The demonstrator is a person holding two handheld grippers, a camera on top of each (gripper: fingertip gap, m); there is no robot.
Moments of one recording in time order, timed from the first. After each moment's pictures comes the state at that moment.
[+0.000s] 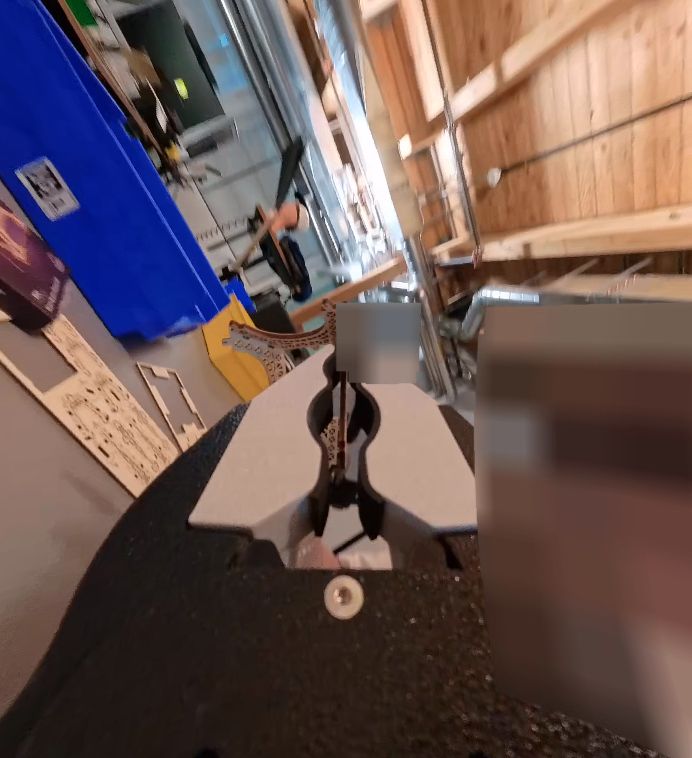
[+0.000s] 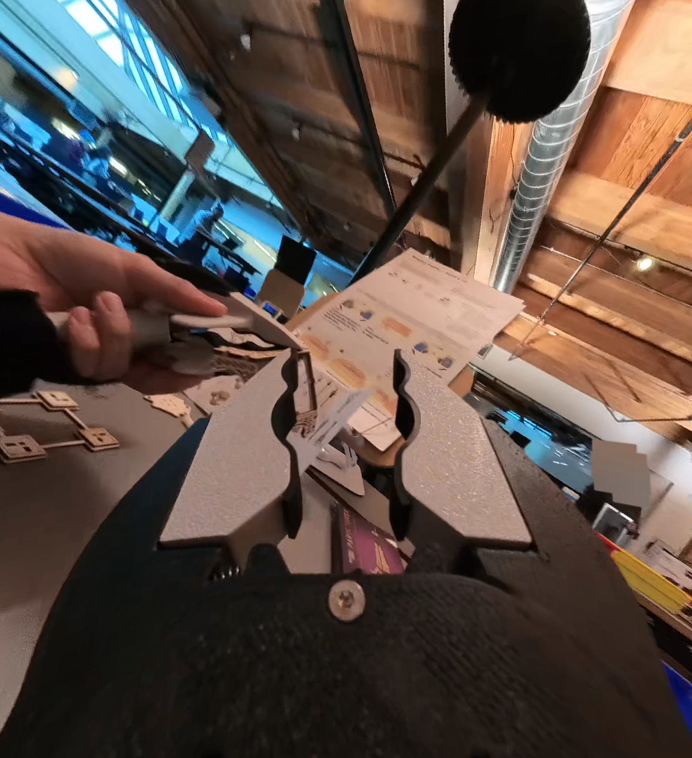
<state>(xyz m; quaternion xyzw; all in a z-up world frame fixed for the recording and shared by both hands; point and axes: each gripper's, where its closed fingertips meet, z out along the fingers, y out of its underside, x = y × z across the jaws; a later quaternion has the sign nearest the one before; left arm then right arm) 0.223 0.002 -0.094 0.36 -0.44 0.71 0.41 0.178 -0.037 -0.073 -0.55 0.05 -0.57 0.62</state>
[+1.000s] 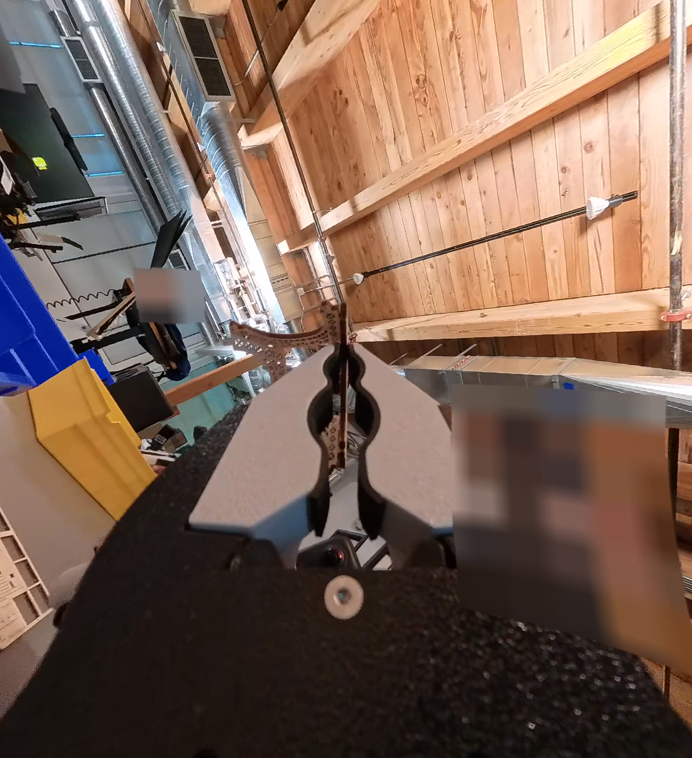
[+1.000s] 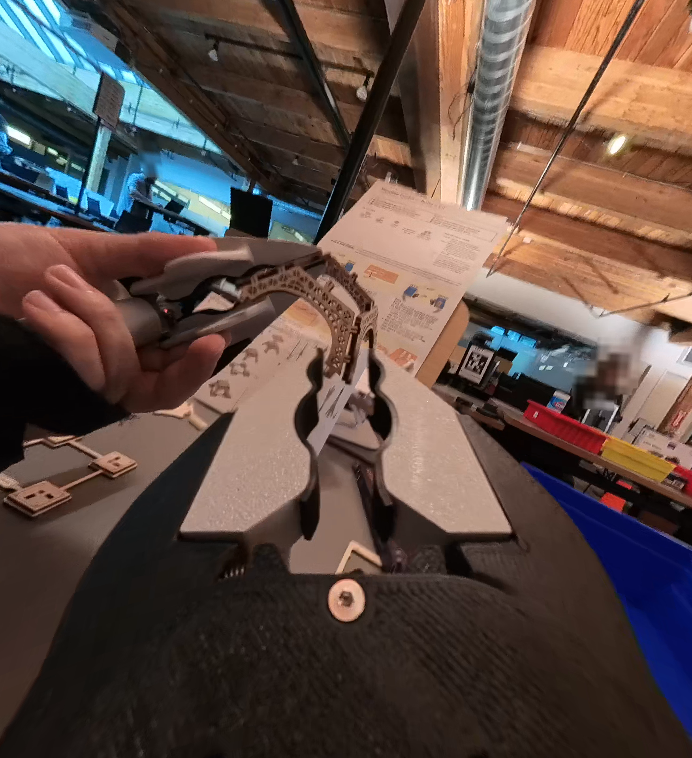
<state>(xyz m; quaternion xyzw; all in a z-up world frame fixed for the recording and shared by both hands) 0.208 0.005 -0.043 0.32 -0.25 0.78 0.48 0.188 -0.026 -0.080 -0.55 0.18 -0.55 0.60</state>
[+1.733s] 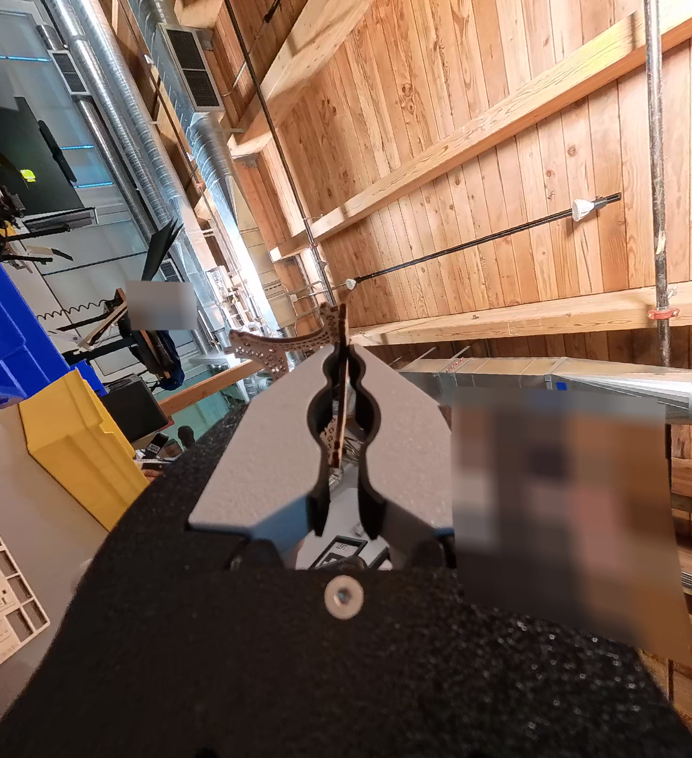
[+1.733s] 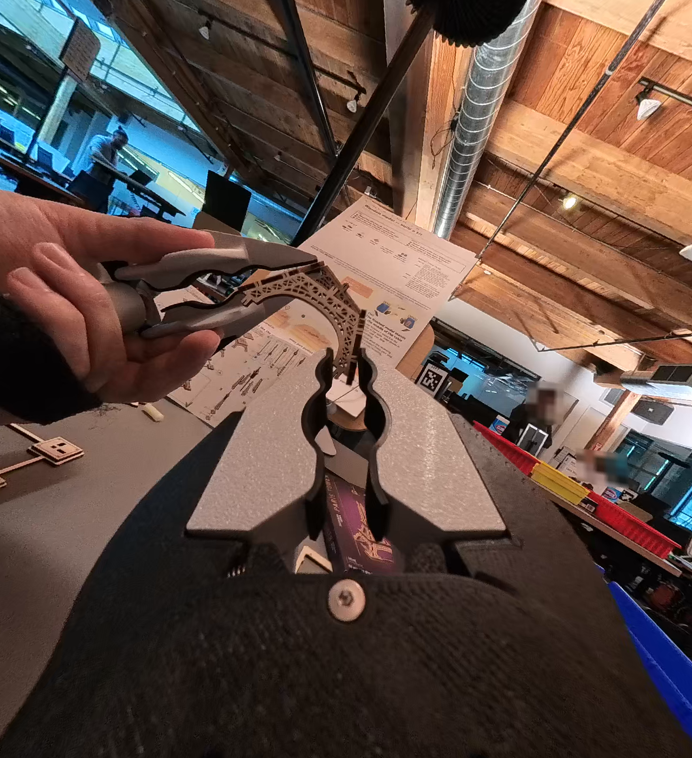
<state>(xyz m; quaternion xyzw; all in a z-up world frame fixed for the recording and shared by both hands) 0.208 0.008 -0.042 0.31 -0.24 0.79 0.47 0.183 -0.027 -0.072 -0.54 0.14 -0.62 0.55</state>
